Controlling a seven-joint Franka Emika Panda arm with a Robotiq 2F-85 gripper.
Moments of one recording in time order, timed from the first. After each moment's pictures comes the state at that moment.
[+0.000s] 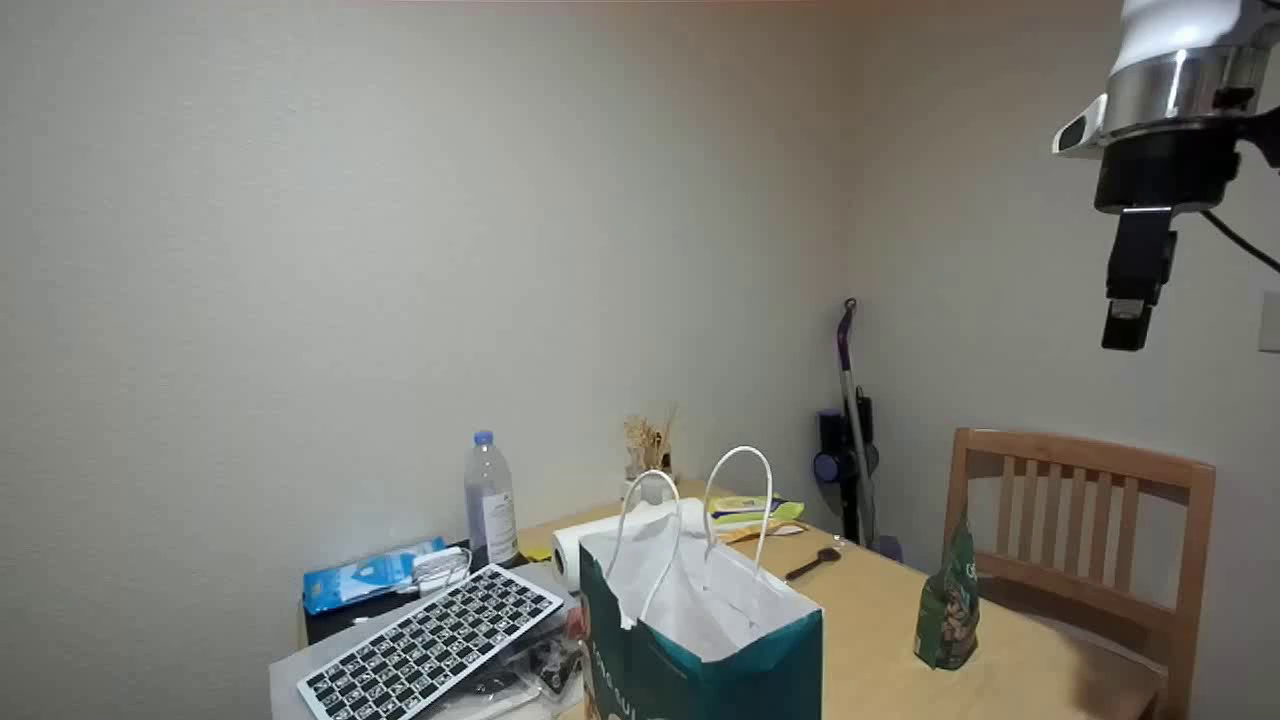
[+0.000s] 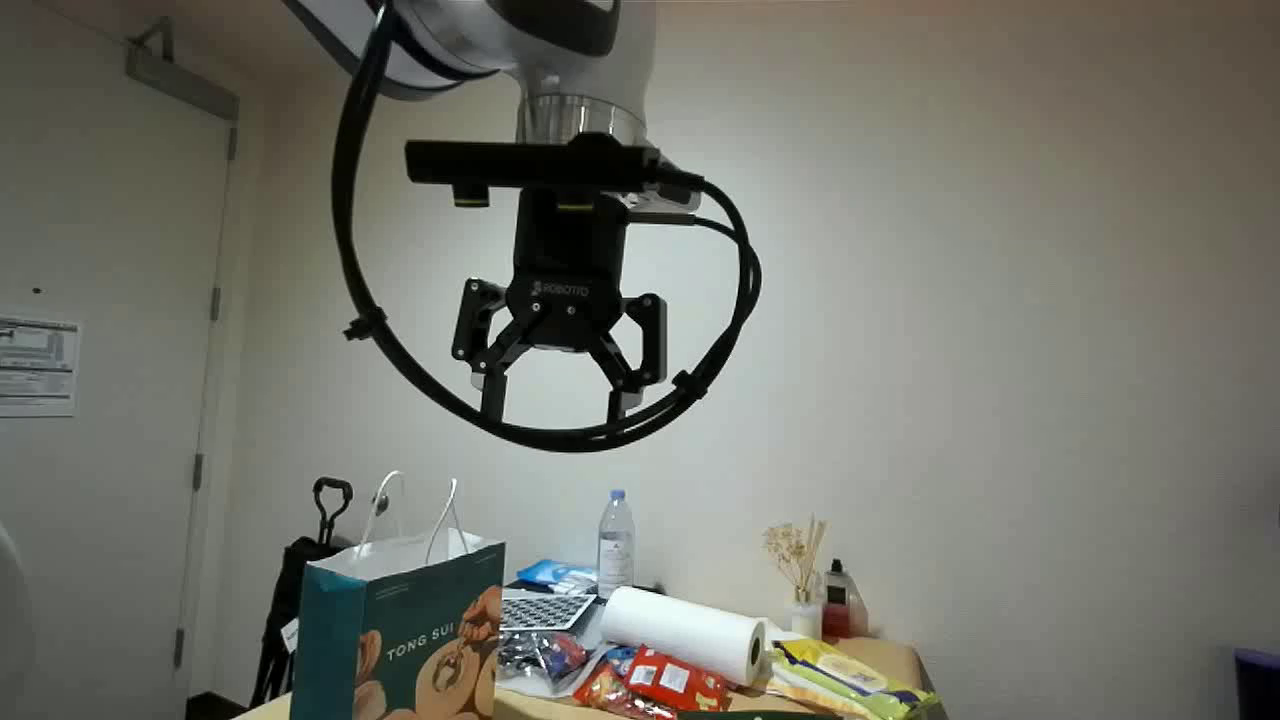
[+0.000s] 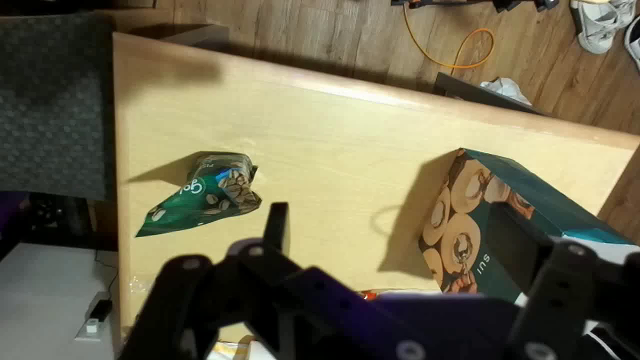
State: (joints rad) arm -0.05 -0.88 -0.28 -2.54 -0.09 1.72 -0.36
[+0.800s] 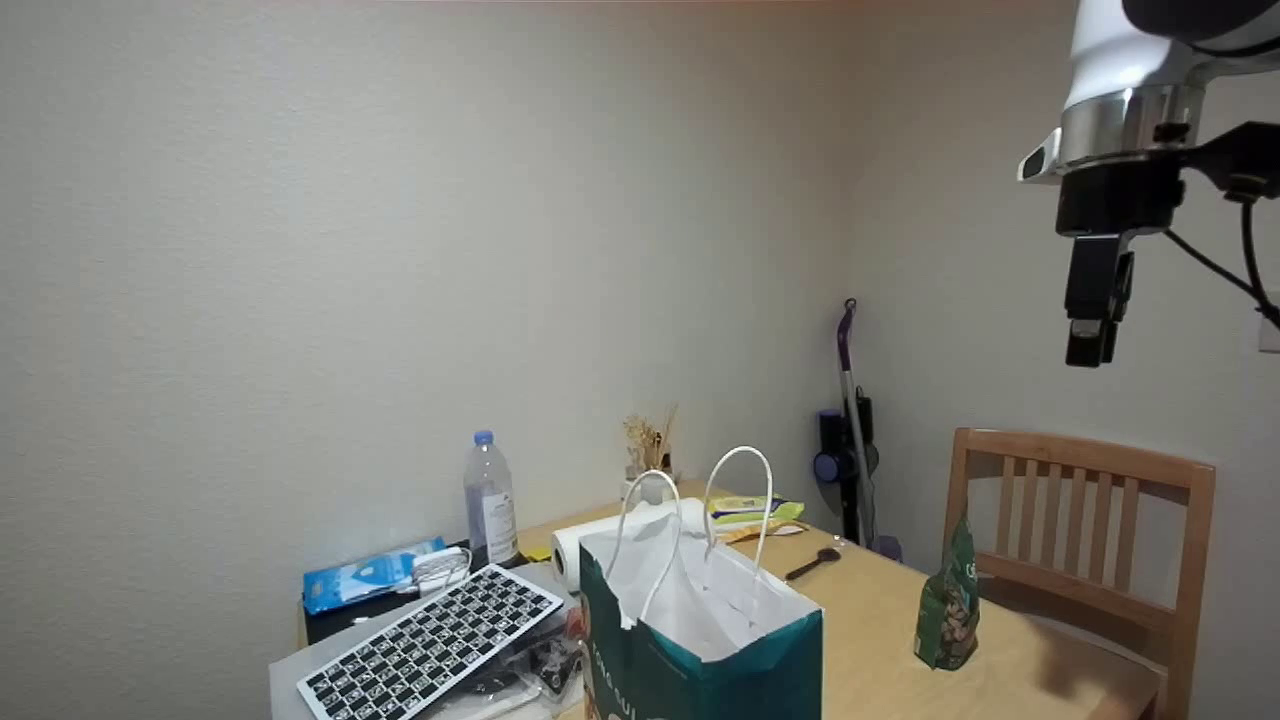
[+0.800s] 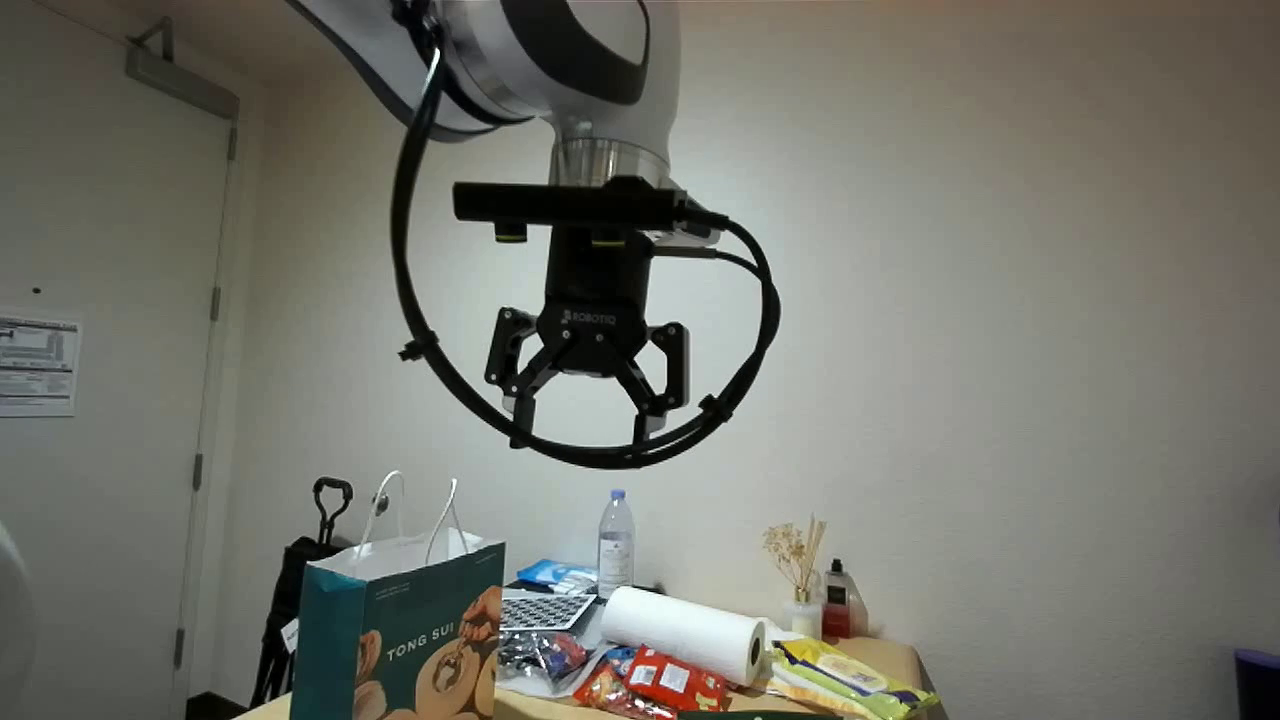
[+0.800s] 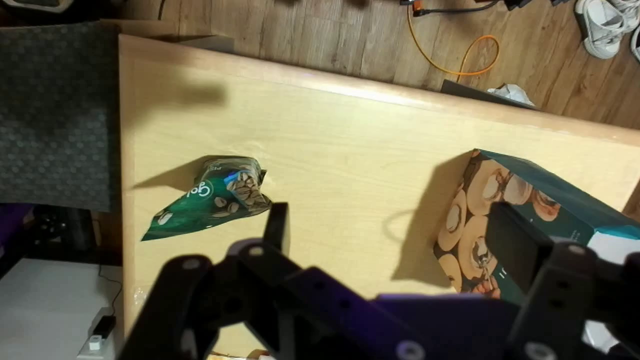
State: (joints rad) arm -0.05 -0.75 -0.28 -2.50 -0.09 1.77 -0.36
